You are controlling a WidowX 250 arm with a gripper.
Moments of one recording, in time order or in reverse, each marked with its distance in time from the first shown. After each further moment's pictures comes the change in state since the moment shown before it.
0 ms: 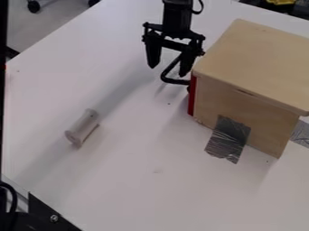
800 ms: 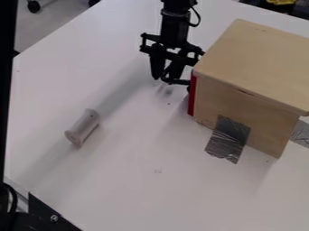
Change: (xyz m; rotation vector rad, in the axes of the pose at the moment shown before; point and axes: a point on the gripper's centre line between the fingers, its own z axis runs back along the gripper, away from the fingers) arm -0.002 0.010 -0.015 0.009 0.034 0.021
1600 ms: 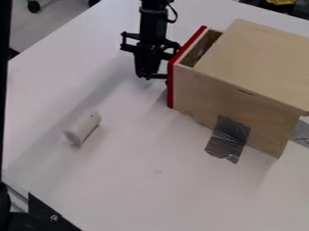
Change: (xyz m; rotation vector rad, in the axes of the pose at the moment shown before) arm 0.000 0.042 -0.005 -0.018 0.020 0.073
